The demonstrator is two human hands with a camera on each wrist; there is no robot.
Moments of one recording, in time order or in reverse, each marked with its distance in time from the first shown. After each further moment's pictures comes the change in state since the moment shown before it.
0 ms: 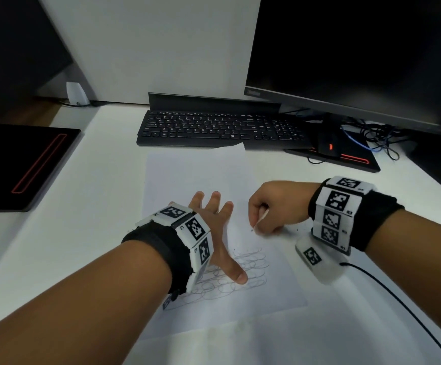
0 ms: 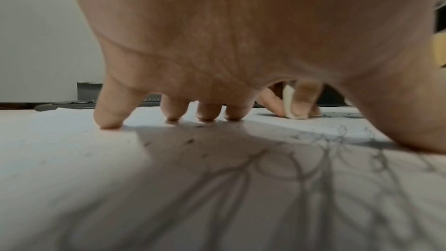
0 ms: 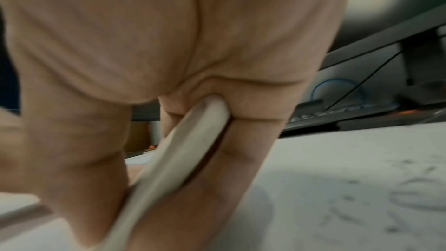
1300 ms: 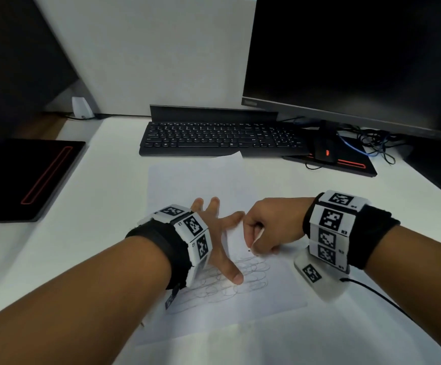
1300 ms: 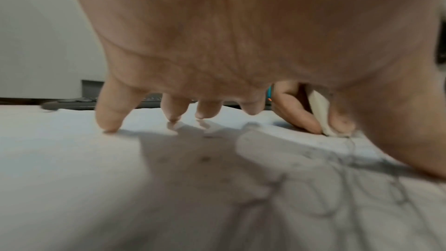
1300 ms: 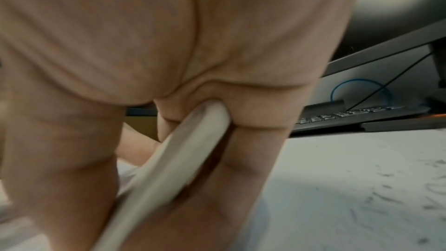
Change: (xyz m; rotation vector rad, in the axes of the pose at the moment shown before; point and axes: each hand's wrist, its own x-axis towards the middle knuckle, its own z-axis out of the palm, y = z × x) left_hand -0.007 0.004 -0.012 0.063 -0.028 0.009; right_hand -0.004 -0.008 0.013 -0.026 -0.077 -0.033
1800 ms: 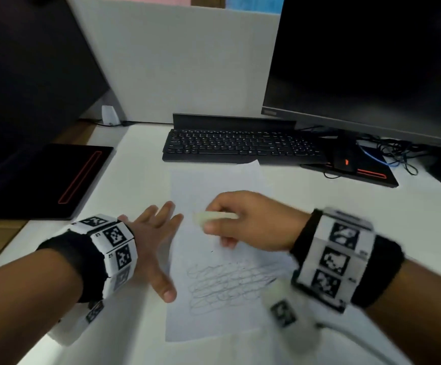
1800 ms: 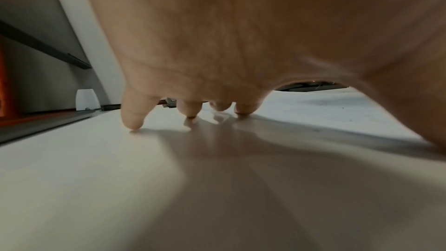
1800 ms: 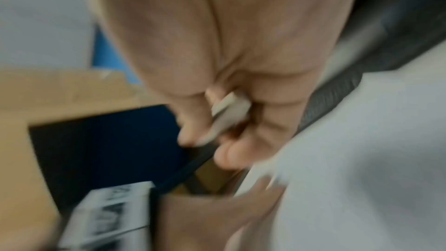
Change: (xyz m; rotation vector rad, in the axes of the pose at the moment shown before) left_hand -0.043 -0.112 0.039 -0.072 -0.077 -0.120; right_hand -0.016 -0.089 0.009 0.515 0.251 -0.268
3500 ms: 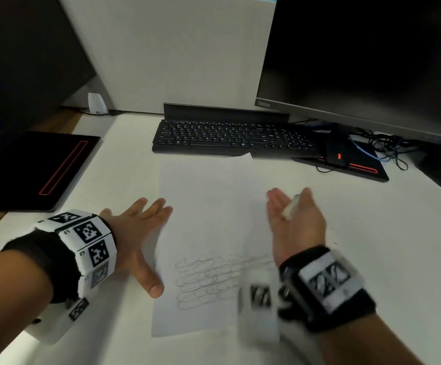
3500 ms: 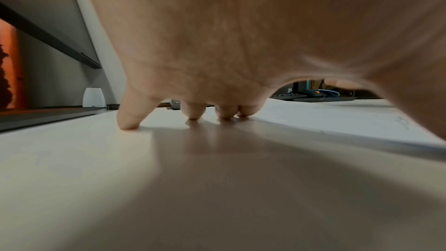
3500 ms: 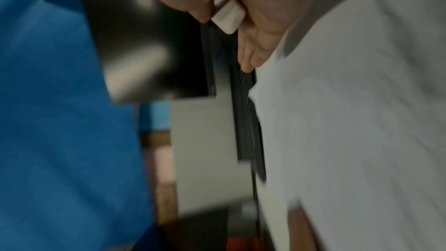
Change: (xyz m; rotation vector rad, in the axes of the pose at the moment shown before) left_hand 0.000 -0.005 0.001 -0.054 -0.012 0.037; right_hand -0.005 0.055 0.010 1.557 1.045 0.122
